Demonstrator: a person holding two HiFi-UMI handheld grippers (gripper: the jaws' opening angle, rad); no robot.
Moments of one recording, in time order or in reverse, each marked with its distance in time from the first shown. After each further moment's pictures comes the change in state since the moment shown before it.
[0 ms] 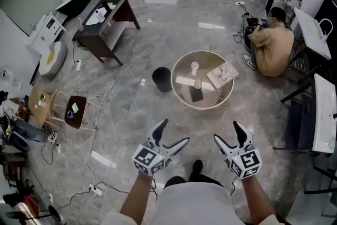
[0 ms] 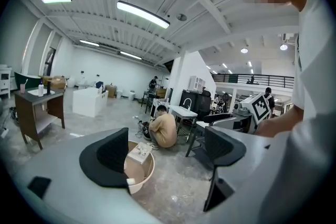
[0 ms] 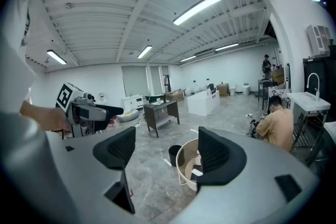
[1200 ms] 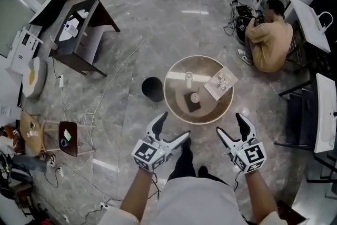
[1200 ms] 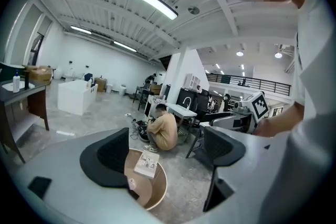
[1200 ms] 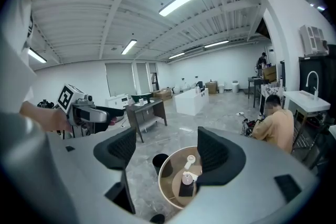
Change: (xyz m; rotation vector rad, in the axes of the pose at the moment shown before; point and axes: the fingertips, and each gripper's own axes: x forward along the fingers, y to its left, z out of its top) left arm 0.170 0.201 0.055 -0.019 0.048 -0.130; right arm 0.205 -0.128 0.049 0.045 0.024 -0.117
